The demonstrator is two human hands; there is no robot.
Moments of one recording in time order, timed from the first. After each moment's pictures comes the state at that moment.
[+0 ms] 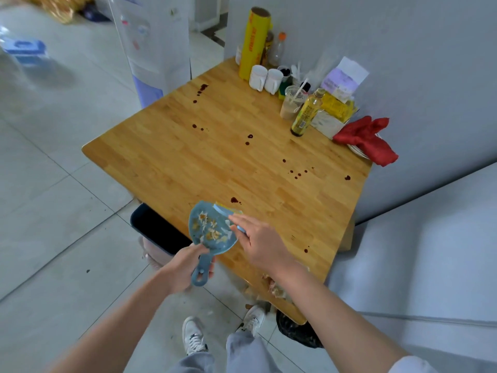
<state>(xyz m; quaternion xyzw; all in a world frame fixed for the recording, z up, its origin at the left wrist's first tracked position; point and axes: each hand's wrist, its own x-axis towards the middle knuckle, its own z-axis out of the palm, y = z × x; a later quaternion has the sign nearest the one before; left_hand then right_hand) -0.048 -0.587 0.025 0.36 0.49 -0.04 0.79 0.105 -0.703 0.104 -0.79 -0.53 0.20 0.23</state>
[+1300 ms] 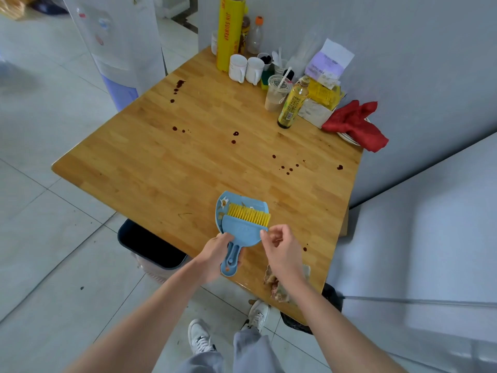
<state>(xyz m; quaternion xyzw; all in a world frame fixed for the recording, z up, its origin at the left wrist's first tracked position) 0.041 -0.587 0.025 0.40 0.43 -0.10 0.80 0.132 -0.730 0.048 -0.89 -0.17 0.19 0.39</state>
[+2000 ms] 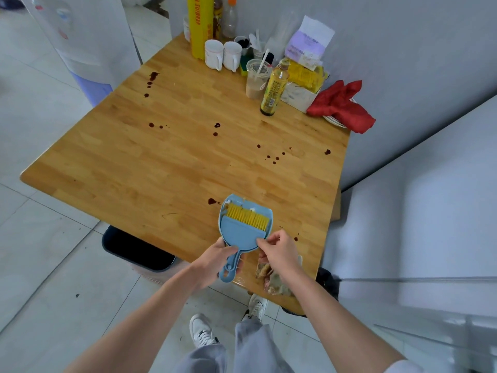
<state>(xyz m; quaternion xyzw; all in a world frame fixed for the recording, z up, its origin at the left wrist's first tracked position) 0.049 -0.609 0.011 0.46 0.35 -0.17 0.80 0.154 -0.753 0.020 -0.85 0.03 0.32 0.42</state>
